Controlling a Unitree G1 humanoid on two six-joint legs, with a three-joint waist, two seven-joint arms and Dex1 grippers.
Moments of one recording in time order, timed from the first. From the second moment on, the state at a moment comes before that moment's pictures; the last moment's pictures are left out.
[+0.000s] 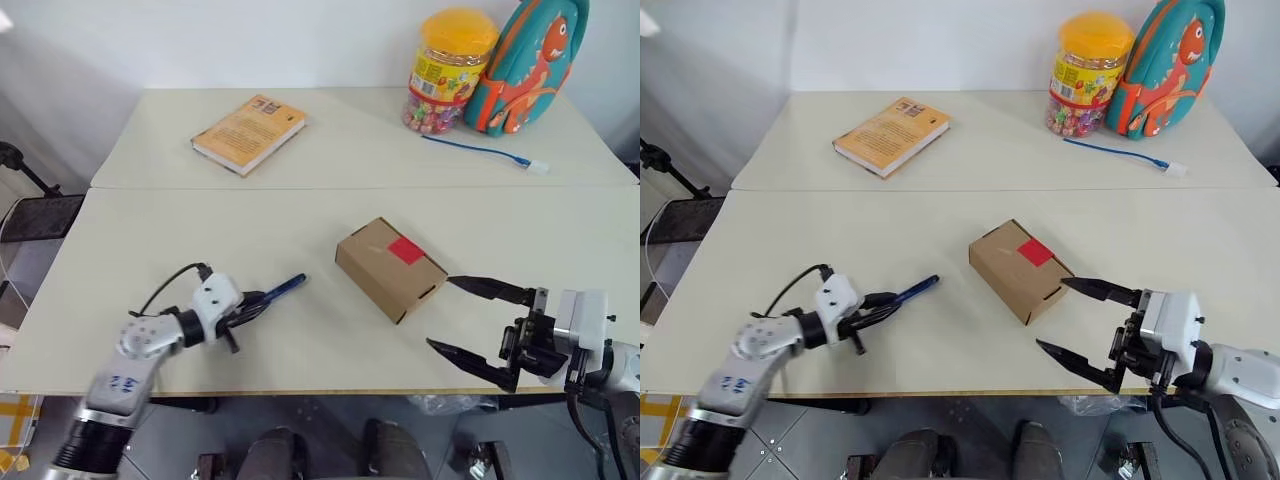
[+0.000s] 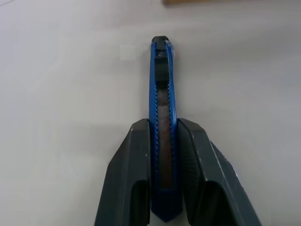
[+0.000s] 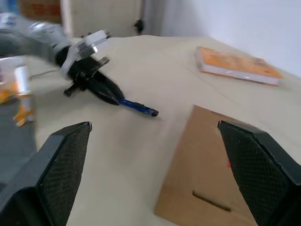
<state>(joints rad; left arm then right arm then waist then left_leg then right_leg) -0.10 0.70 -0.01 -0.09 -0.21 0.06 -0.81 0.22 -0.77 -0.35 -0.62 0.72 0.20 1.02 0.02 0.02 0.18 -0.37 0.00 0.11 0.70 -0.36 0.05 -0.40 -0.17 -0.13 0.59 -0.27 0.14</state>
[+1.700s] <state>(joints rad) -0.26 0.55 -0.47 -0.36 0.05 0.26 -0.96 0.09 -0.73 0.23 -0.61 0.31 0.50 0.70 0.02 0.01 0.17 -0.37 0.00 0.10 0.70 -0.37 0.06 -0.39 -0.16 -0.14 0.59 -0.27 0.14</state>
